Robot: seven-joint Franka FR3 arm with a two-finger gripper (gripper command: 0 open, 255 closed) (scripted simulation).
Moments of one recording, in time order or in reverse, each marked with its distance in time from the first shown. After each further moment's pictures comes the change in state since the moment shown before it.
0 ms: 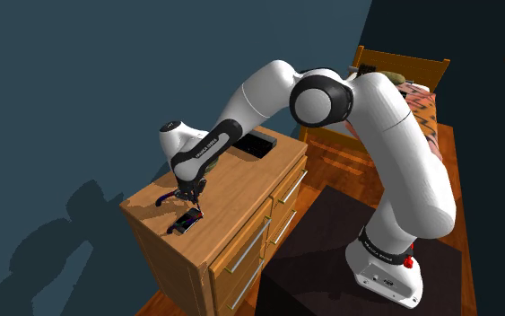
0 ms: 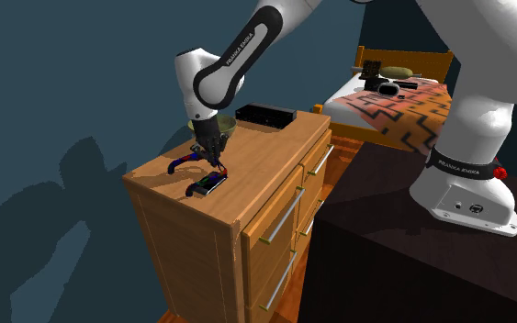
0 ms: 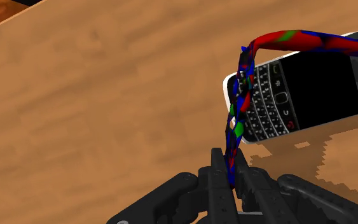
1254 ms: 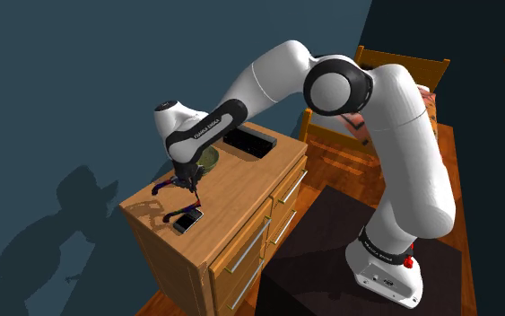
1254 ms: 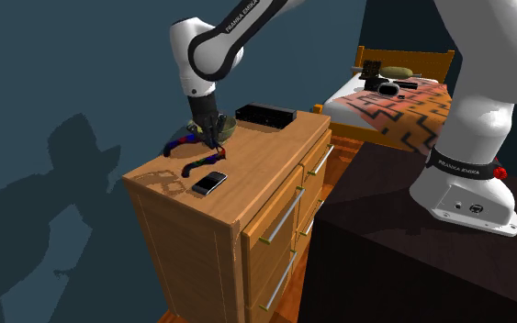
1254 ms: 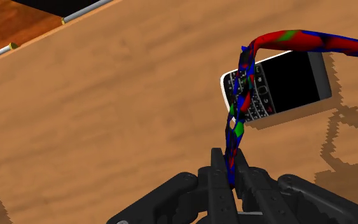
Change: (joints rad) arm -0.012 -0.122 0.020 -0.016 0.024 -0.105 -0.016
